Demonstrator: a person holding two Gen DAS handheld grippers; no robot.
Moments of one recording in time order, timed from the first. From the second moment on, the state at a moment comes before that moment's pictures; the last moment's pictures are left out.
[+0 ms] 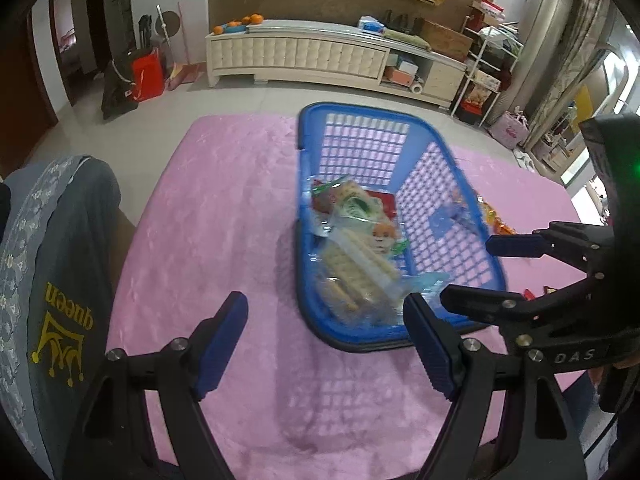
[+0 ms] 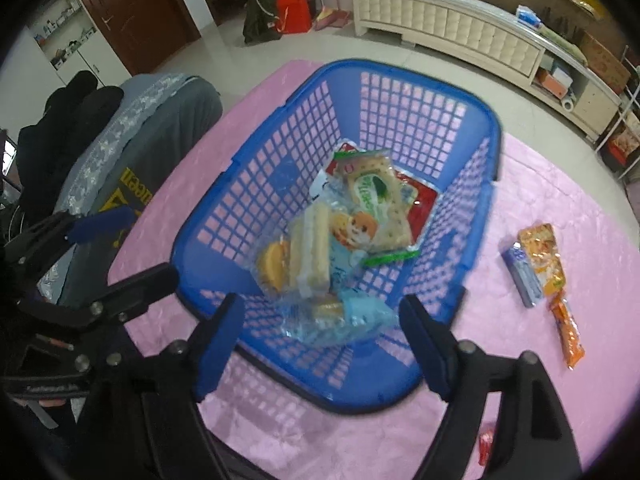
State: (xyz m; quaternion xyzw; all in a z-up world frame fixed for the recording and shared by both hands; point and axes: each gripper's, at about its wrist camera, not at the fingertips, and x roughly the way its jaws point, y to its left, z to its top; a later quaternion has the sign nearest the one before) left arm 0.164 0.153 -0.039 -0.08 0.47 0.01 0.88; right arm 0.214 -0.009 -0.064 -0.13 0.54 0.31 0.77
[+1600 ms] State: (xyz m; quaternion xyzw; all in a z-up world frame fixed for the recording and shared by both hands) left arm 0.224 -0.195 -0.163 0.15 0.55 -0.27 0.78; right arm 0.150 -0.359 -0.121 0.03 0.48 0.05 0.88
